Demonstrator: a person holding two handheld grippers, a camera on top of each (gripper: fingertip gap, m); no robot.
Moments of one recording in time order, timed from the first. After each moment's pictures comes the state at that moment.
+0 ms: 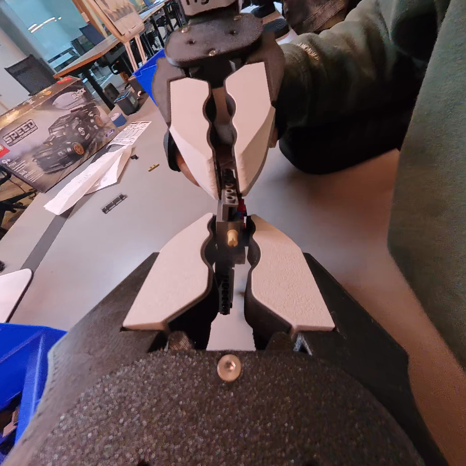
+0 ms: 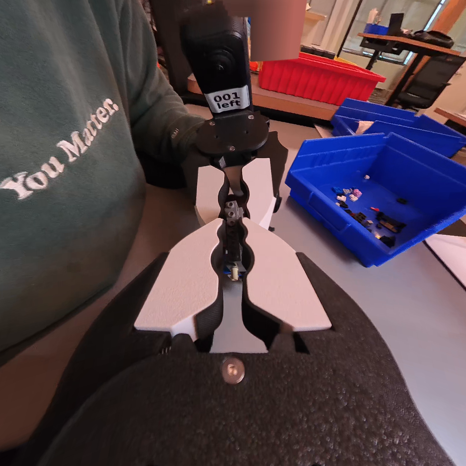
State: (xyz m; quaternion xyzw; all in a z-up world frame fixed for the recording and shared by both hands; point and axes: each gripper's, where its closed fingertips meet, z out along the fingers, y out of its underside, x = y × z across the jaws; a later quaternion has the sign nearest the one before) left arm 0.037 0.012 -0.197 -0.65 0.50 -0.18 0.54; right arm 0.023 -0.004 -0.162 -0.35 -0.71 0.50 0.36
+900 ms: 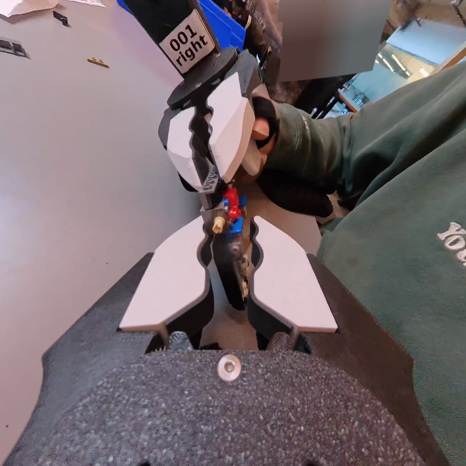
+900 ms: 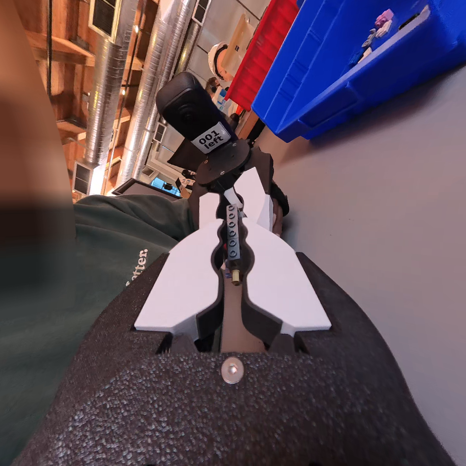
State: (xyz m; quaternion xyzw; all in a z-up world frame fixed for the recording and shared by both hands) left arm 0.021 0.023 -0.220 -0.75 0.29 -0.47 0.37; right arm -0.006 0.044 -0.191 -0.60 -0.37 0.71 -0.01
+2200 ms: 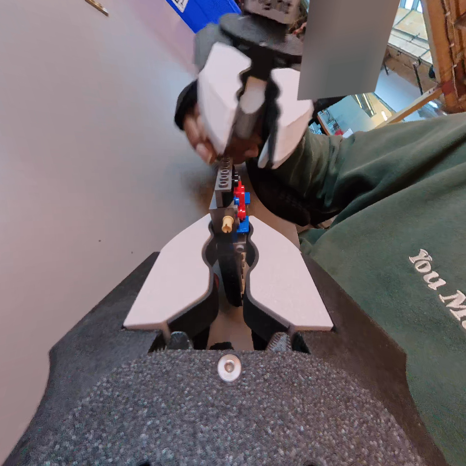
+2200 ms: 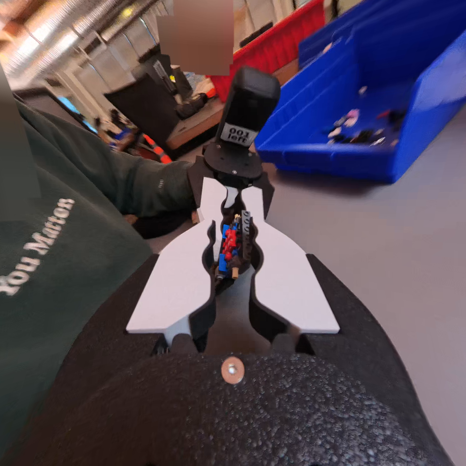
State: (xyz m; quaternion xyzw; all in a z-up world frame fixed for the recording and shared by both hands) left arm 0.018 0.027 -0.230 -0.76 0.21 -0.53 0.30; right arm 0.000 0.052 -0.183 -0.54 -0.54 0.62 0.21
